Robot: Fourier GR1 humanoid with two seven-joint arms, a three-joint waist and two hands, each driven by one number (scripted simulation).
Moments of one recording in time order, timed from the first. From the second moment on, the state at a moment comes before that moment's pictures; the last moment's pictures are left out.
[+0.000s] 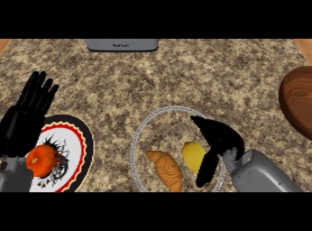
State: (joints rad) left arm -0.11 0.26 0.08 -1.59 0.37 -0.04 0.02; right arm -0.41 -0.34 0.61 -1.56 0.19 0.33 1.00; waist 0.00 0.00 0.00
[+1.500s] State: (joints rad) left arm -0.10 0.24 0.14 -1.62 0.33 -0.05 0.07; right arm -0.33 -0.48 0.66 -1.63 0.52 0.53 0.51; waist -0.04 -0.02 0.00
